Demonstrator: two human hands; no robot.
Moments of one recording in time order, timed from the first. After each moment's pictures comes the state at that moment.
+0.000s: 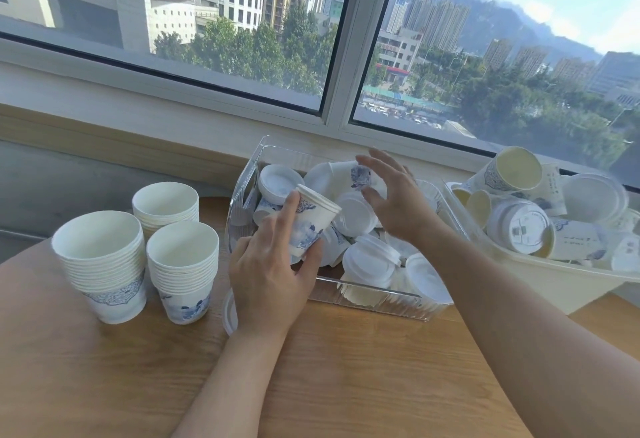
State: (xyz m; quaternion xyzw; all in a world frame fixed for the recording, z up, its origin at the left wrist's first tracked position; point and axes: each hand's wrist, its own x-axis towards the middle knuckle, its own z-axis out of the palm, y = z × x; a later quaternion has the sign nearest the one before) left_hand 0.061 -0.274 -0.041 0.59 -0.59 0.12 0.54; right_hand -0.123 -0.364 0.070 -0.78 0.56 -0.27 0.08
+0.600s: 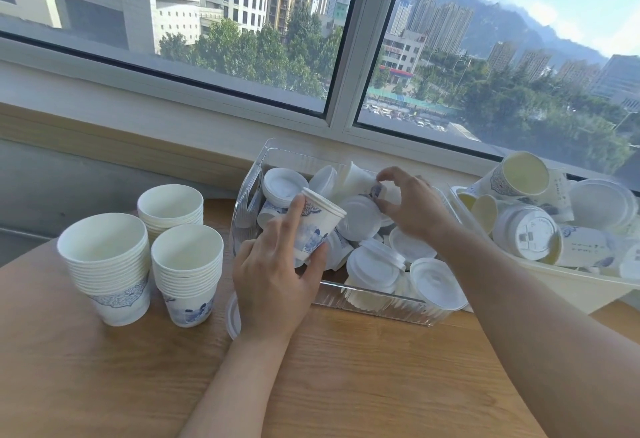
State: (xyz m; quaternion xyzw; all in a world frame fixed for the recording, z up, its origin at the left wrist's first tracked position) left_hand 0.061 -0.274 -0.041 0.59 -0.59 0.11 0.54; right_hand -0.145 -0.382 0.070 -0.75 0.63 -0.20 0.04
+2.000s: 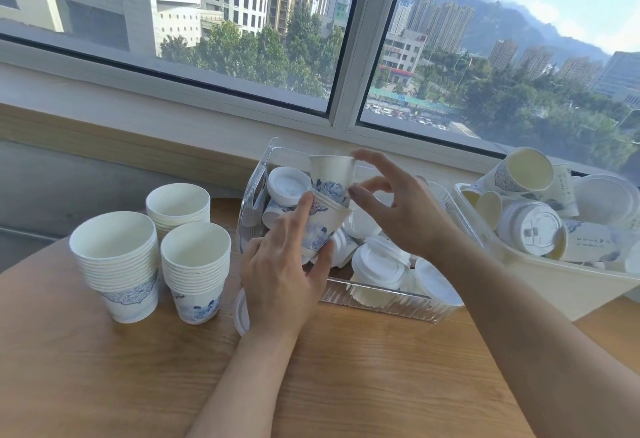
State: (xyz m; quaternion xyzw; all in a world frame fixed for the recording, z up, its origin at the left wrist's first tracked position) left_hand 0.061 -0.274 -0.039 0.59 -0.60 0.11 0.54; right_hand -0.102 -0.311 0.095 -0.82 0.50 -0.27 0.09
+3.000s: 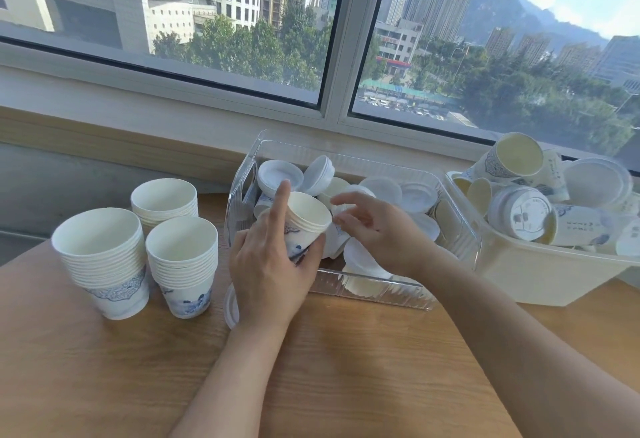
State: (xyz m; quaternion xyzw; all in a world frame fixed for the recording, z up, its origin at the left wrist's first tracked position) left_hand 0.060 -0.272 -0.038 0.60 -0.58 0.09 0.55; right_hand -0.113 -0.308 0.050 -0.80 0.52 -0.23 0.19
